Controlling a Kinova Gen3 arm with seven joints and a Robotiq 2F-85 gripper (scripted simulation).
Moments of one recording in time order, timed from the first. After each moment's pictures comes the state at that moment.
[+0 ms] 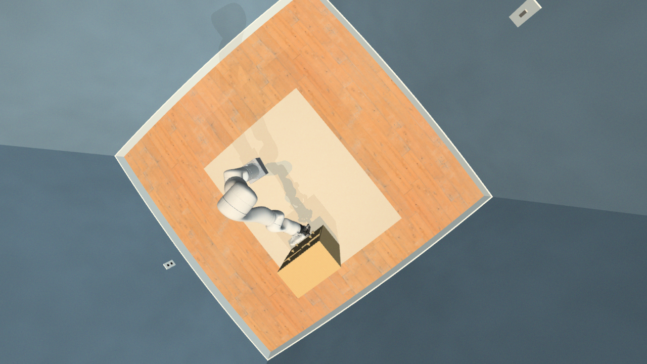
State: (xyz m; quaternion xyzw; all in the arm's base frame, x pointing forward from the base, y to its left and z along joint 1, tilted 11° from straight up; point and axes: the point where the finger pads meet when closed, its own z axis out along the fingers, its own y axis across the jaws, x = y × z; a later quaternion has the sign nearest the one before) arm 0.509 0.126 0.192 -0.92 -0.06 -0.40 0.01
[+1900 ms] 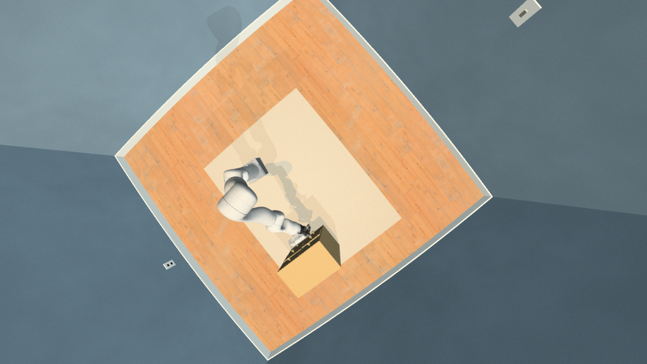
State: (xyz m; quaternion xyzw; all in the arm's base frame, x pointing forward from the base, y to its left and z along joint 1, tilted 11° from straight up) arm 0.511 0.126 0.192 -0.92 -0.06 -0.39 0.01
